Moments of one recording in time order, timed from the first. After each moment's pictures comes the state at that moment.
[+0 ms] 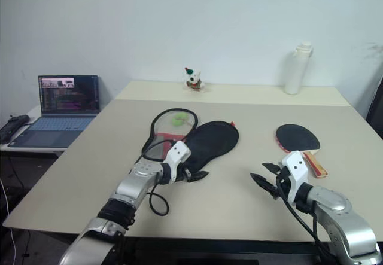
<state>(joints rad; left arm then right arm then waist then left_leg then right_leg) -0.69 0.35 -0.19 0.52 -0.05 0.27 -0.84 -0.11 -0.57 -0.12 -0.42 0.46 0.61 0.63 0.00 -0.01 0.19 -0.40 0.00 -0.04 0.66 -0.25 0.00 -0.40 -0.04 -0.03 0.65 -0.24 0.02</state>
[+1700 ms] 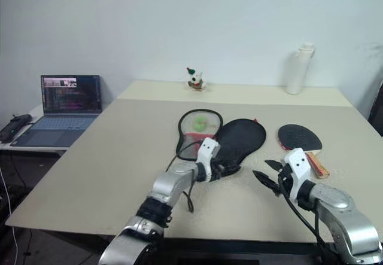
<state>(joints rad) -0.70 0.06 -0.12 0.43 -0.14 0.55 -0.65 -0.14 -0.59 -0.14 -0.41 0.45 0.61 0.63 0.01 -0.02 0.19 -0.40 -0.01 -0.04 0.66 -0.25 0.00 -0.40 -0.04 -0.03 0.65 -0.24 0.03</state>
